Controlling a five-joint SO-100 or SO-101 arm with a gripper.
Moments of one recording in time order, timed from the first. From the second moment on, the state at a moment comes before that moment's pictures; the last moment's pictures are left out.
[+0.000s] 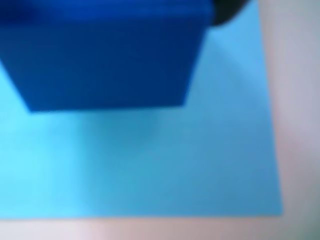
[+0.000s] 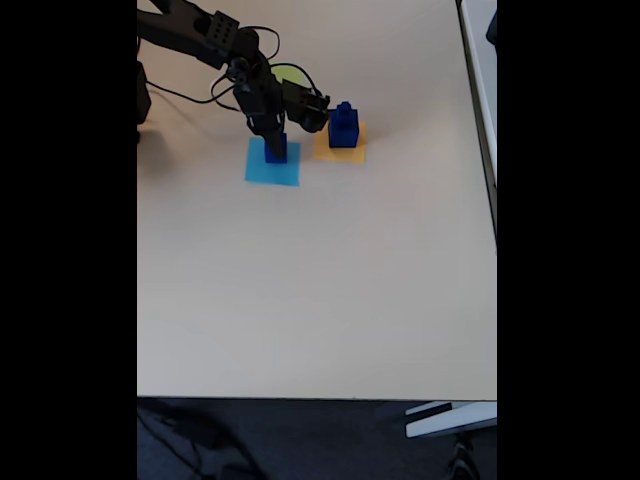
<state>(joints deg) 12.8 89.2 110.7 49.1 78.3</state>
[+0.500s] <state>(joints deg) 13.7 89.2 111.7 48.6 78.3</state>
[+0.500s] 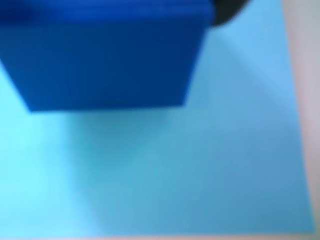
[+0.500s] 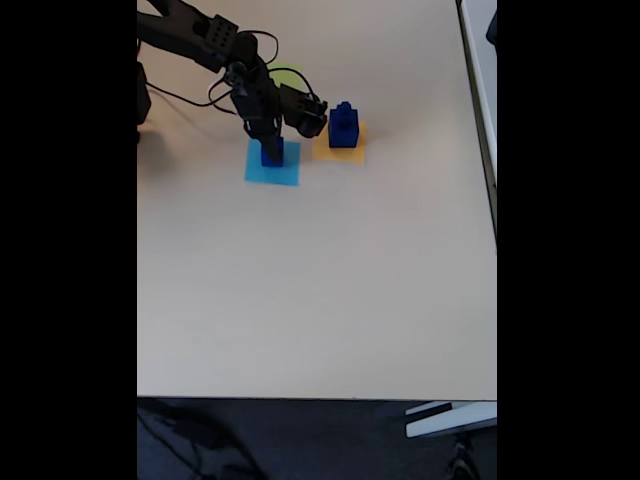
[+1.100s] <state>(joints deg) 13.7 89.2 111.7 48.1 78.1</state>
